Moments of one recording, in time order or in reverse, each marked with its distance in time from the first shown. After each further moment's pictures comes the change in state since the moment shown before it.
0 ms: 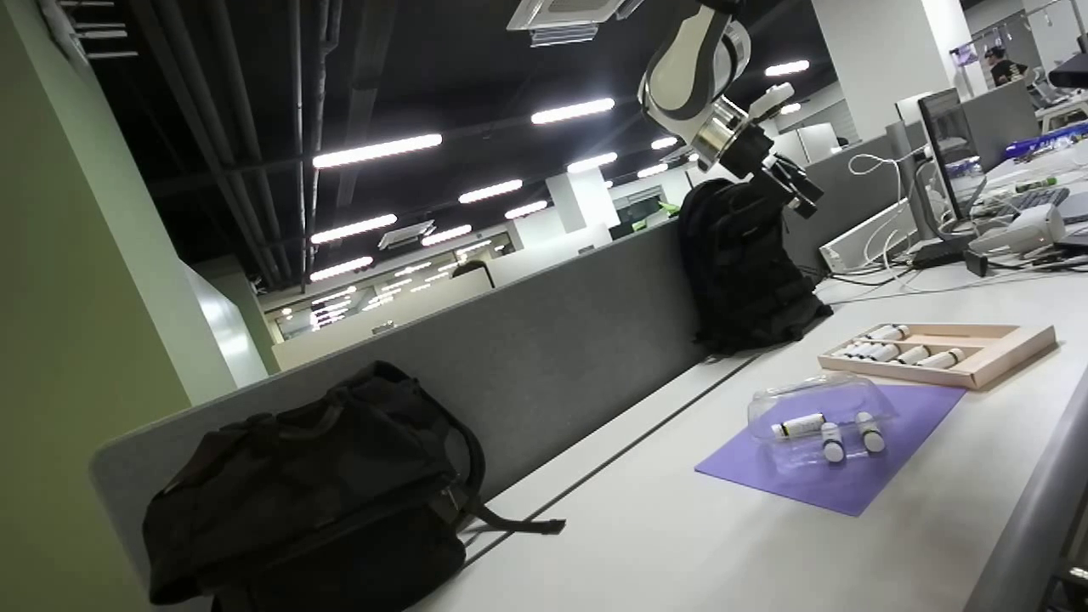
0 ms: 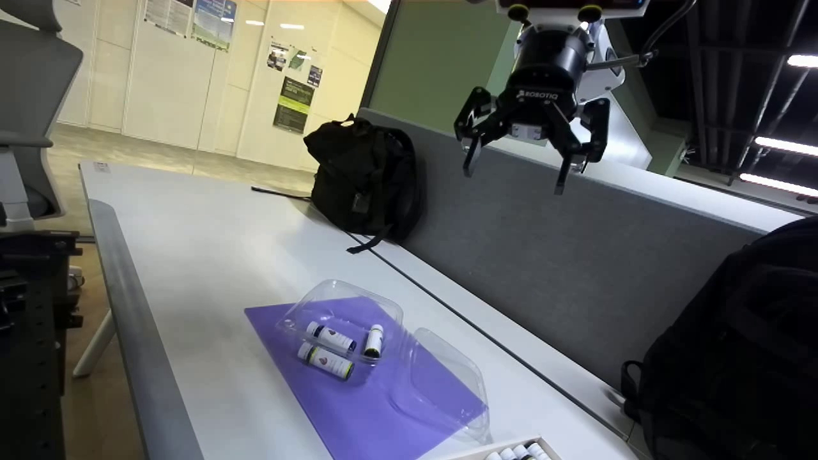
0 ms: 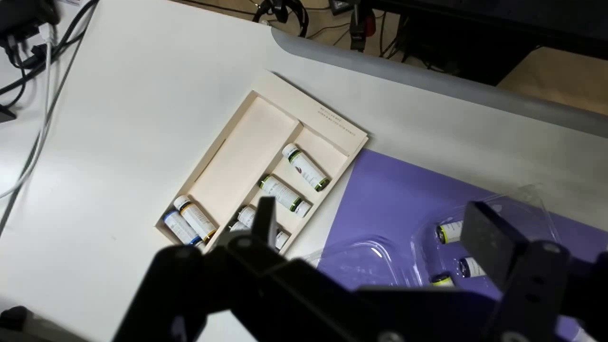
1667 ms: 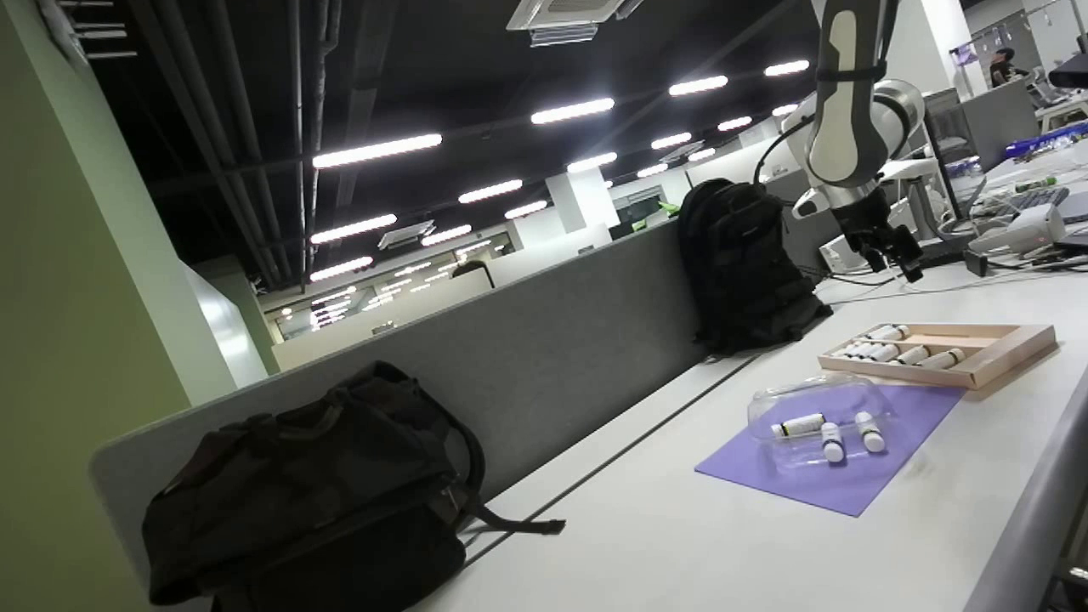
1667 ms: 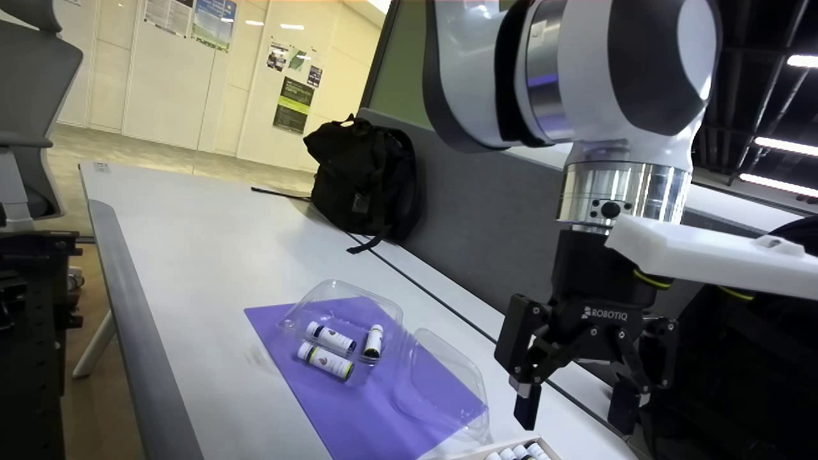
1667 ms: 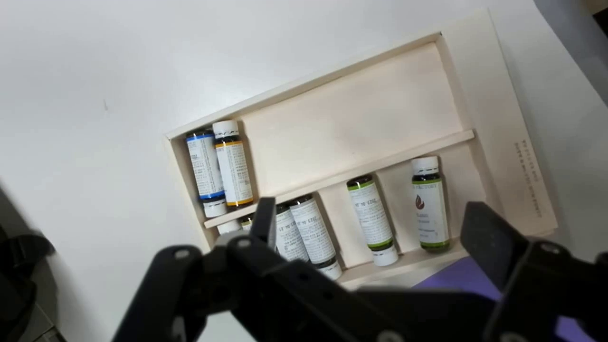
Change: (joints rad) arm -0.286 0.160 -0.097 -0.337 -0.094 0.946 -0.728
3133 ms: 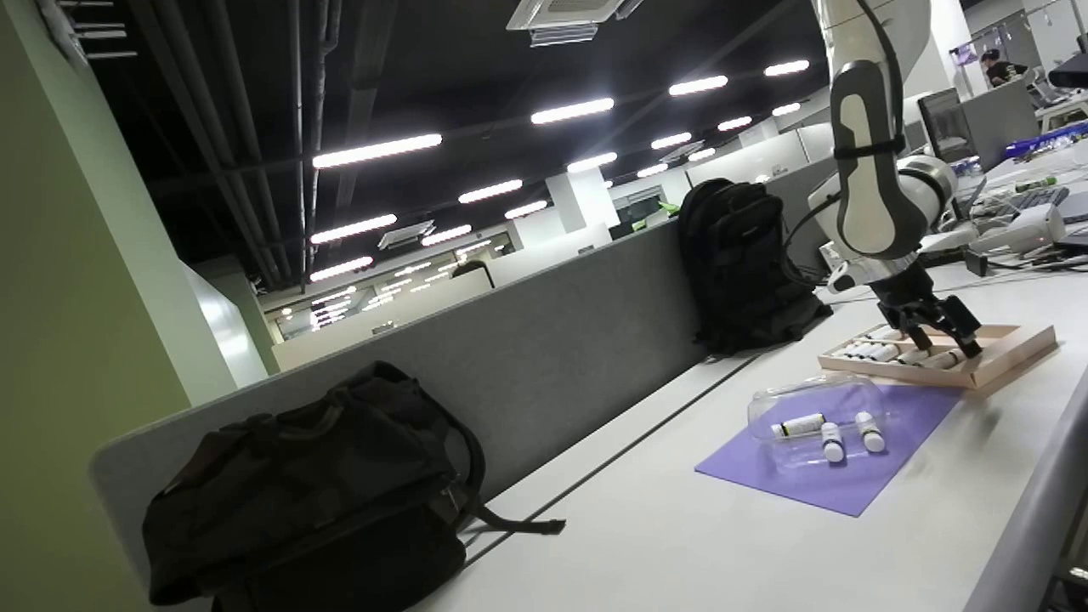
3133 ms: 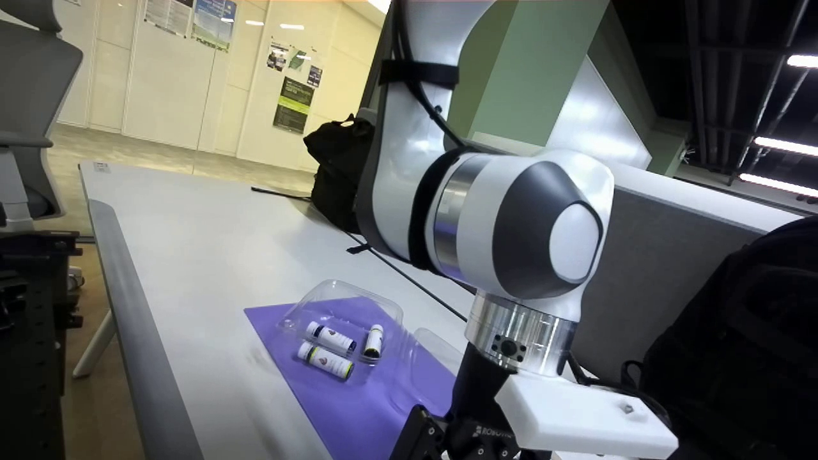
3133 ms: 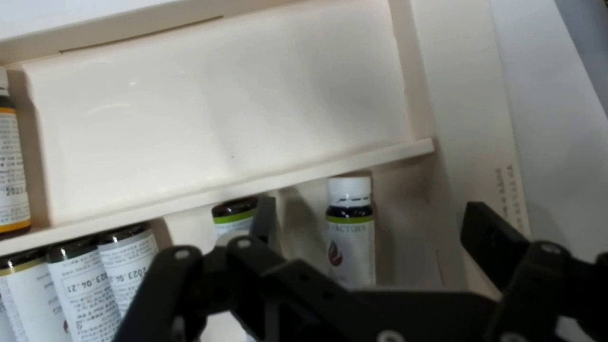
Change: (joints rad) arm 0.012 0.278 0.005 0.004 0.010 0.106 -0.093
